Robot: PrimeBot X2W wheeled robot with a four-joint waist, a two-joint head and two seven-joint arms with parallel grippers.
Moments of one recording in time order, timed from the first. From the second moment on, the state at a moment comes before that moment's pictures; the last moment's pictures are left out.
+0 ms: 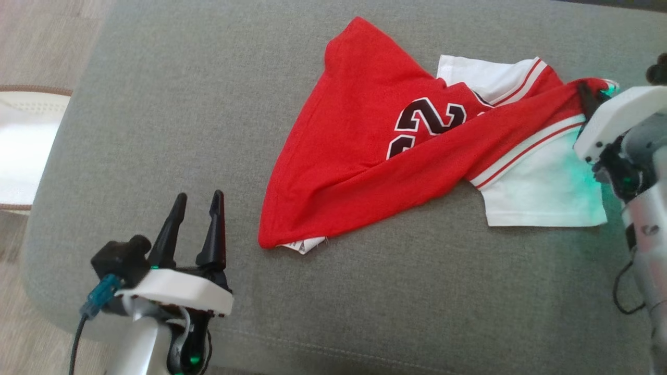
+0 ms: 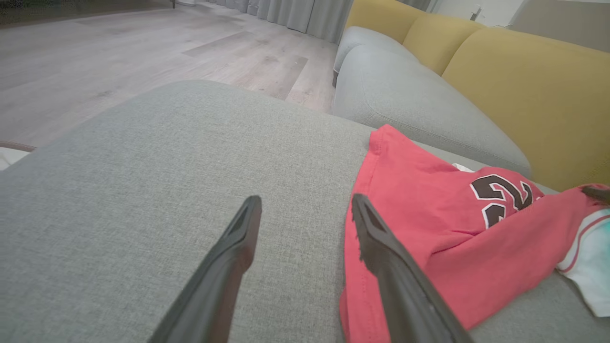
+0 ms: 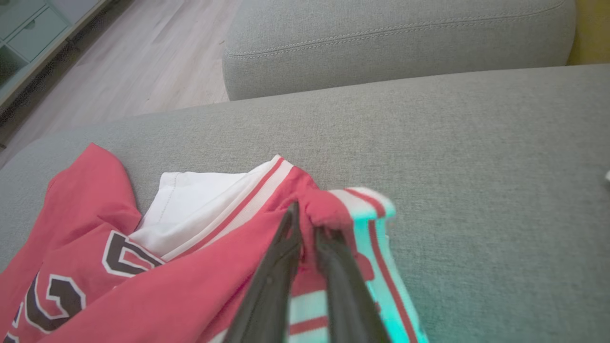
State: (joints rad) left arm -0.11 0.09 -0.23 0.23 -0.42 -0.03 -0.25; right arm -0.79 -0.30 0.08 0.89 0.44 0.13 0.29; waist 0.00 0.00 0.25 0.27
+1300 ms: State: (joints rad) left arm 0.07 0.07 -0.01 0.09 -0.23 -0.03 -0.25; right arm -0.10 -0.17 0.14 0.25 0.32 0.13 -0.25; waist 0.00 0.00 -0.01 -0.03
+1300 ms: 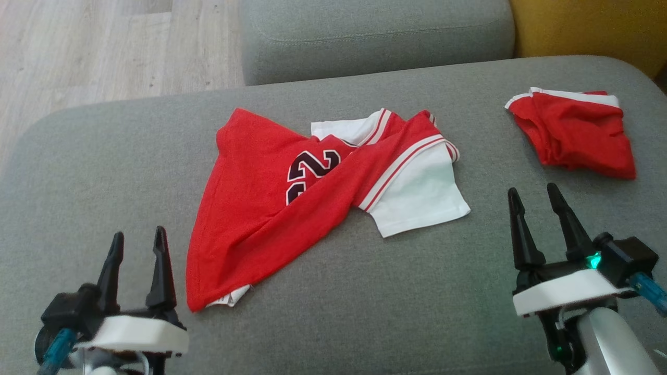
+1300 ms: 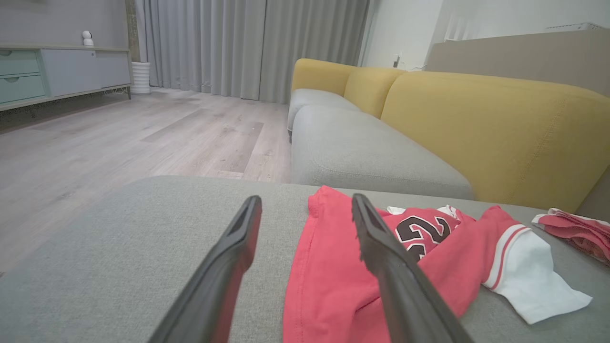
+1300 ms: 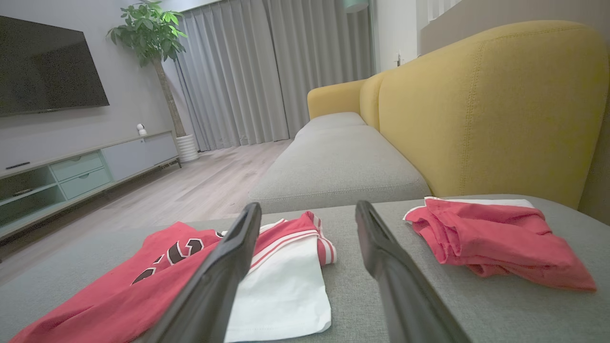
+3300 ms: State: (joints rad) left arm -0.16 0.07 -0.16 0.48 -0.37 -0.11 0.18; right arm -0.56 -0.19 0.32 0.88 0.57 0.13 0.16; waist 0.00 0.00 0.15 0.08
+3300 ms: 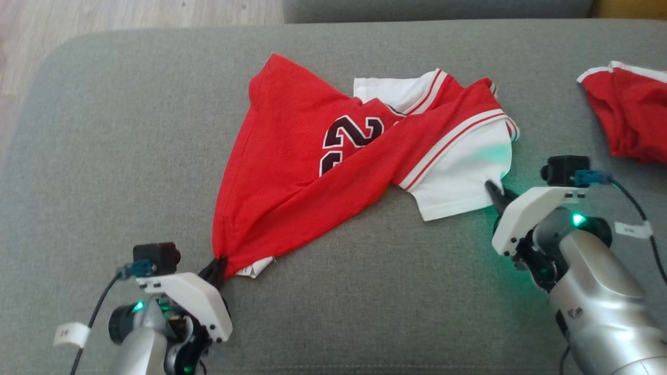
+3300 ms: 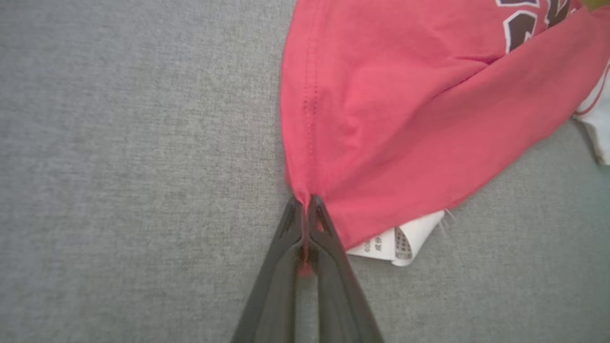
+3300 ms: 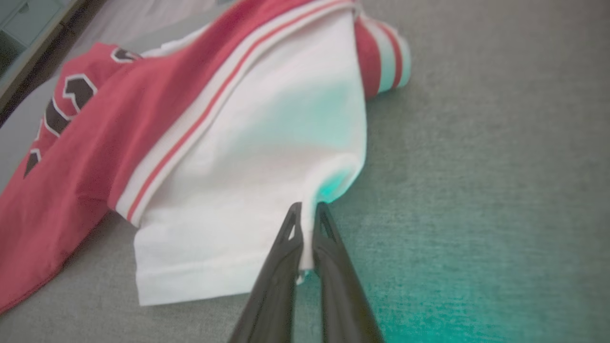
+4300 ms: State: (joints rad) left arm -0.79 0.20 -0.23 0.44 -0.48 -0.12 0.14; right arm -0.99 -0.33 0.50 0.64 0.81 0.13 -0.11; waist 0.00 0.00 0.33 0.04
